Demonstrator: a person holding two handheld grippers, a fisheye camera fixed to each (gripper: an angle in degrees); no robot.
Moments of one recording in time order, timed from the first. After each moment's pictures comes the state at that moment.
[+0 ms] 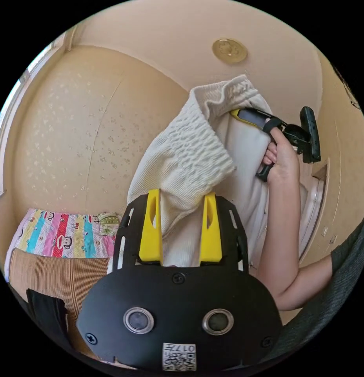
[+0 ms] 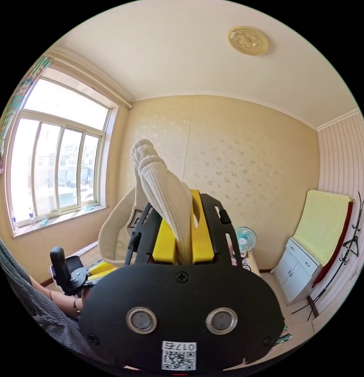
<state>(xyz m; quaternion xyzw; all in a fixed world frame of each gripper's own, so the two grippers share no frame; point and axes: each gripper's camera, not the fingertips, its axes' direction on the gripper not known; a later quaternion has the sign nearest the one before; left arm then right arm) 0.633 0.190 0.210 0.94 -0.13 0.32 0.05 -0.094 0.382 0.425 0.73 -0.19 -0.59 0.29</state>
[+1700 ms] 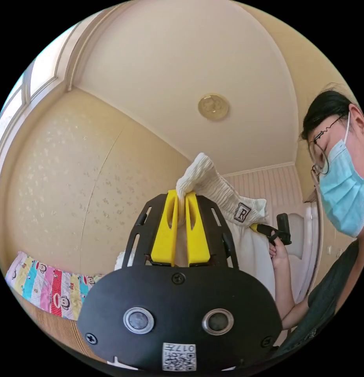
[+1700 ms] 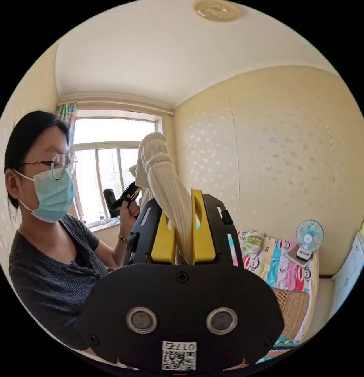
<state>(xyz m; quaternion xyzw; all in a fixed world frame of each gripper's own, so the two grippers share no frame) 0.706 0.417 0.308 0.93 -0.10 0.35 -0.07 0.001 0.168 0.023 0.49 -0.29 -0.75 0.34</state>
